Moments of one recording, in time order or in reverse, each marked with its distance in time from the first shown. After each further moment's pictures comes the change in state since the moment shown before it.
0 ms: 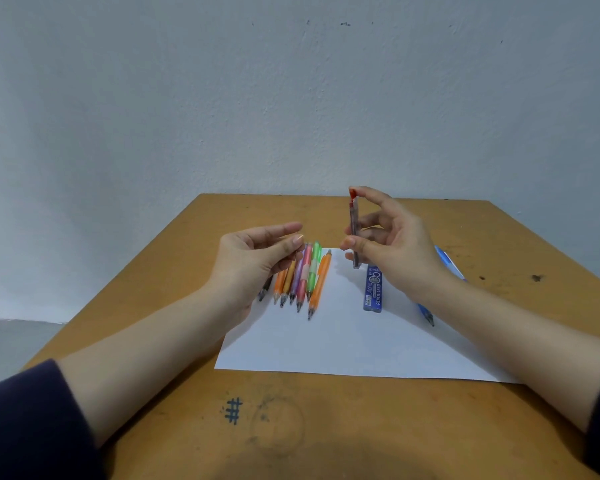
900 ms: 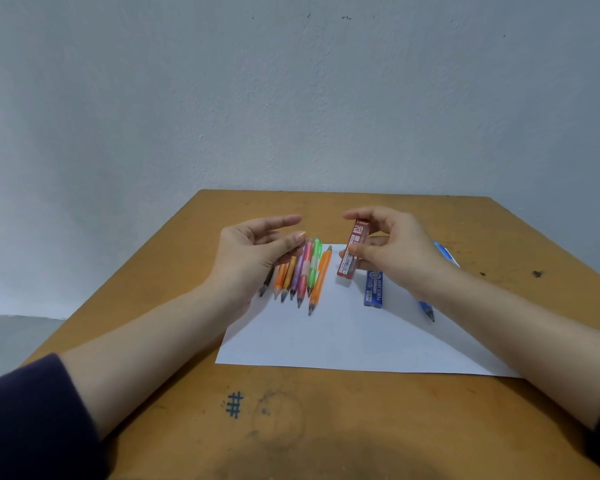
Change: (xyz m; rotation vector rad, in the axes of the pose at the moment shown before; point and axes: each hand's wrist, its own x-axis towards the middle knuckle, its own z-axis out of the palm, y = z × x) left_hand 0.000 0.000 0.000 0.069 -0.014 0.080; right_hand -0.002 -0.009 0.001 -0.132 -0.037 0.220
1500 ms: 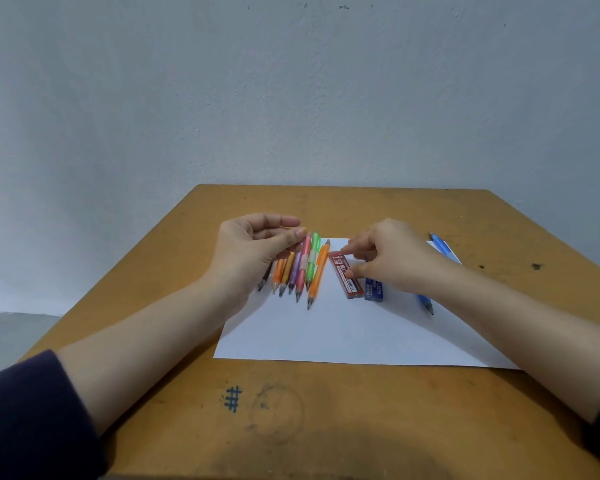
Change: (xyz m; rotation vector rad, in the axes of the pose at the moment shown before) left_hand 0.000 0.000 0.001 0.055 -0.001 0.013; right_hand -0.002 -0.008 -0.002 -0.713 -0.228 0.039
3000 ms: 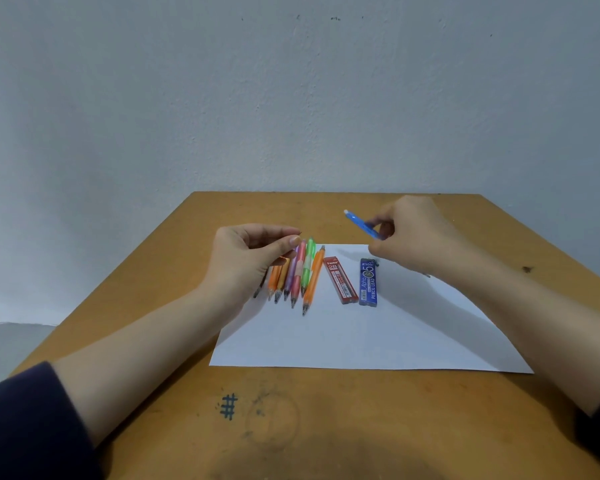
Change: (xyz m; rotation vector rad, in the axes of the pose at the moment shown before) left_hand -0.001 -0.001 0.001 0.074 0.019 0.023; right_hand -0.001 0.007 -0.031 -0.112 0.215 0.032
